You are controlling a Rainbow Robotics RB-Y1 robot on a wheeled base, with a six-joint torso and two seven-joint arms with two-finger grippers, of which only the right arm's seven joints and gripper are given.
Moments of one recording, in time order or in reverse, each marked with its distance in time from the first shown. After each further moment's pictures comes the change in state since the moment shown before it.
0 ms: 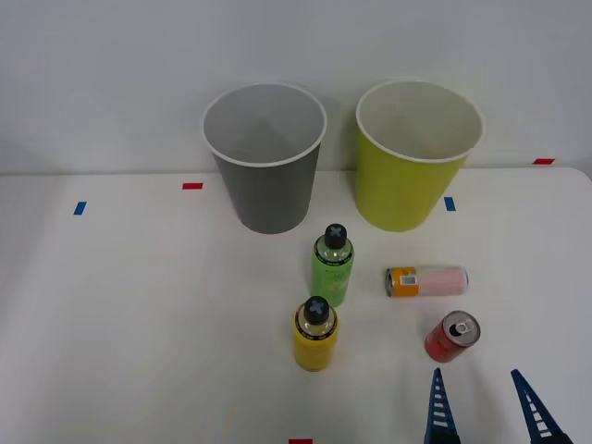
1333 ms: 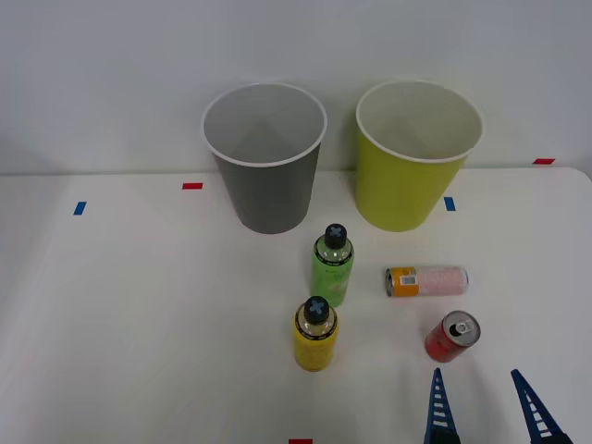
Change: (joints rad) arm 0.000 0.000 0.000 0.000 0.000 0.000 0.000
